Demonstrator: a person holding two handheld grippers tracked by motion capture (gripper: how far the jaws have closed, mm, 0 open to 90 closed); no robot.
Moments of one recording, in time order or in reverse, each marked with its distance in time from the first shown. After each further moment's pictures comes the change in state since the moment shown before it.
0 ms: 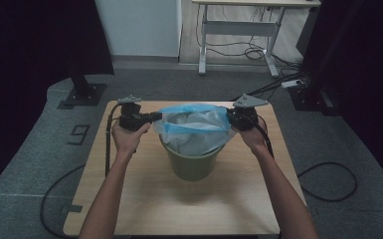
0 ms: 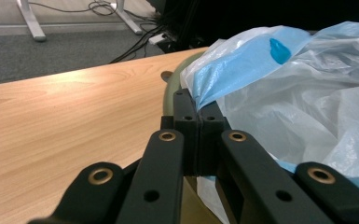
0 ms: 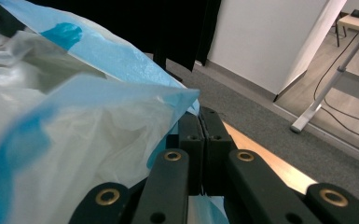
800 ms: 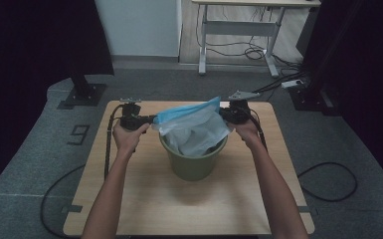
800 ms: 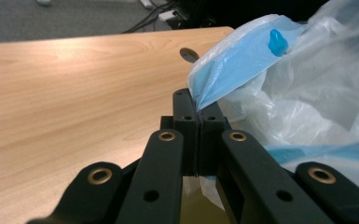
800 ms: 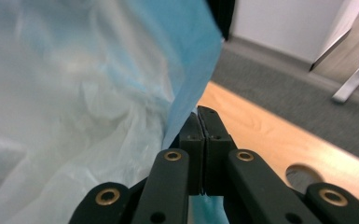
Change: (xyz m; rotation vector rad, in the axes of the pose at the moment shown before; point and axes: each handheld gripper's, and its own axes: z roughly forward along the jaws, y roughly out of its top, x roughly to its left) left arm 0.032 -0.013 0.024 0.096 0.018 -0.090; right arm -0.030 -0.020 0.051 0.088 0.108 0.138
